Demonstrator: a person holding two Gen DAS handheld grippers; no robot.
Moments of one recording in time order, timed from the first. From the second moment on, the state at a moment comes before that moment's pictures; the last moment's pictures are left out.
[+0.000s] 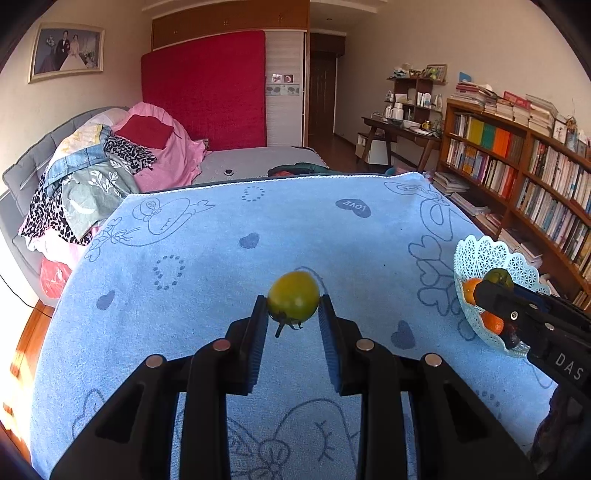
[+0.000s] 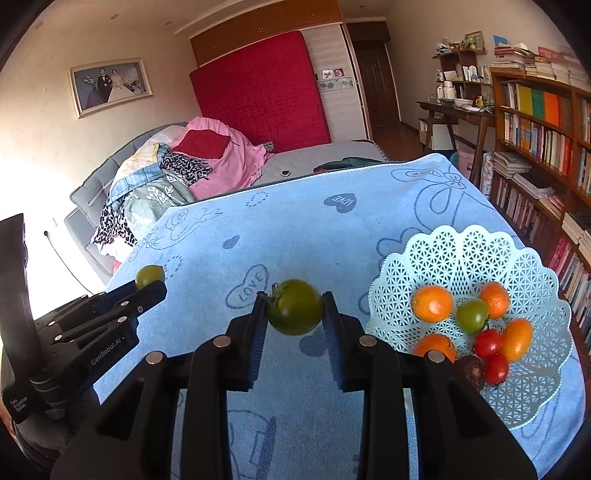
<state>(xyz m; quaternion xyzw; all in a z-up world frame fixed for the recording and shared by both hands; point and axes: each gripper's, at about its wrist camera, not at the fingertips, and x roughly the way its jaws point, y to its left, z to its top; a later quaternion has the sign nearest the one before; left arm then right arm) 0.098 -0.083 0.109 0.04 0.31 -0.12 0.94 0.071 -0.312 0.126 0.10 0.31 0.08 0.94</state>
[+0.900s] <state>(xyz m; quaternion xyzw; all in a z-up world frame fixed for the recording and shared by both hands) 0.077 -0.159 0.108 0.07 0.31 -0.19 0.93 0.016 -0.409 0.128 0.13 0.28 -0.02 0.95</state>
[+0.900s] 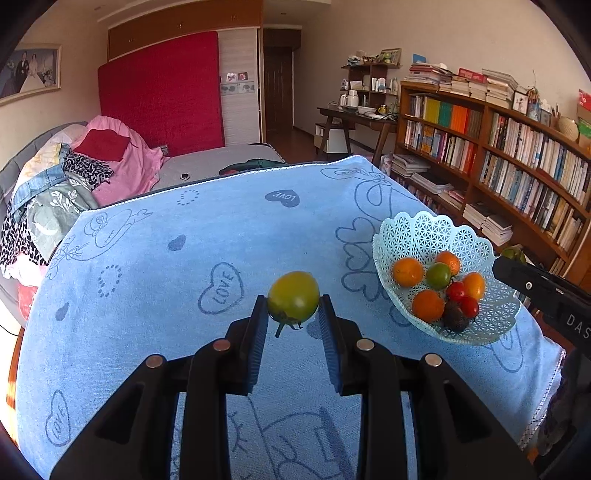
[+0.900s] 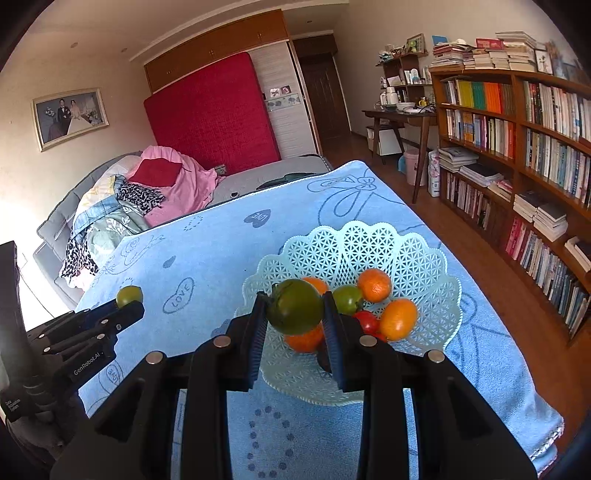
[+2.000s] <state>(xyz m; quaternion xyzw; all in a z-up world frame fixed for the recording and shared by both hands) 0.077 -0.248 0.092 0.09 0.34 -0.30 0.89 0.010 -0.461 0.093 0.16 0.31 -0.05 0.93</state>
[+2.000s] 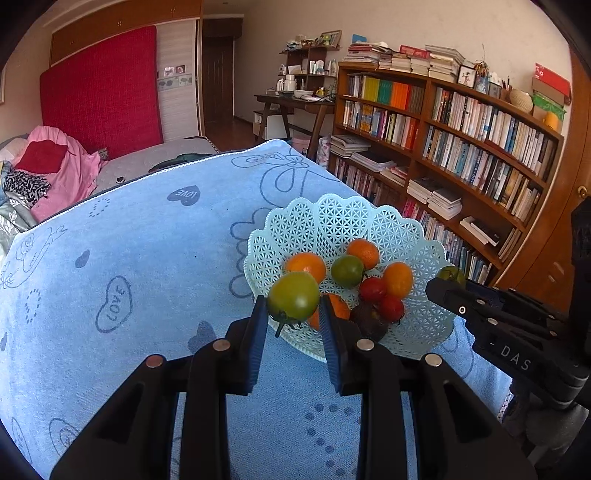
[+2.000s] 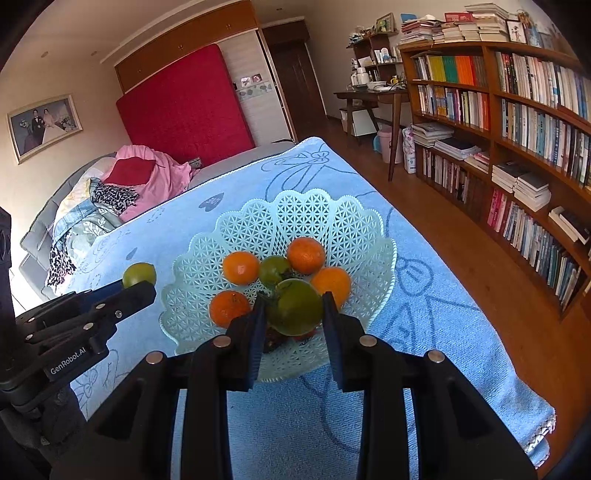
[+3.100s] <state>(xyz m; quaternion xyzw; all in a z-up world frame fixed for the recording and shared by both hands) 0.071 -0.275 0.075 0.12 0.35 -0.33 0.87 0.010 -0.466 0.090 0.16 0.32 -0.06 0.93</state>
